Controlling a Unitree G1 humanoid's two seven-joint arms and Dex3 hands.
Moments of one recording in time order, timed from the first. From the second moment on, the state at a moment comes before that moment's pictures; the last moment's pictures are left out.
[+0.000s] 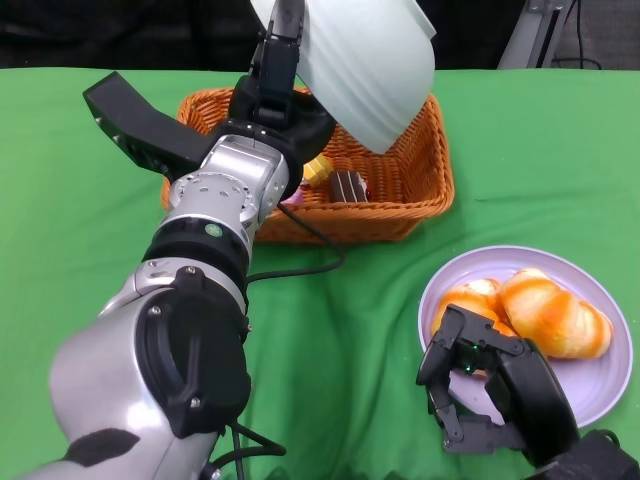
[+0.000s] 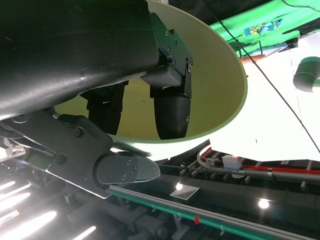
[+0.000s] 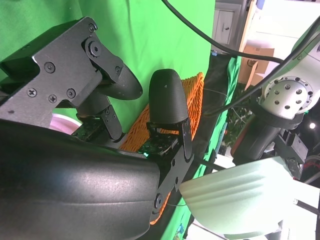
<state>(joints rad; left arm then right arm) -1.21 -0.18 0.78 1.28 -0.79 0.19 -0.17 -0.10 0.03 0.10 0.65 -0.10 -0.90 0.15</state>
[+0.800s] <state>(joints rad) -1.15 -0.15 0.36 1.21 -0.34 -0.30 -0.43 -0.10 0.03 0.11 0.65 -0.08 -0.89 0.17</state>
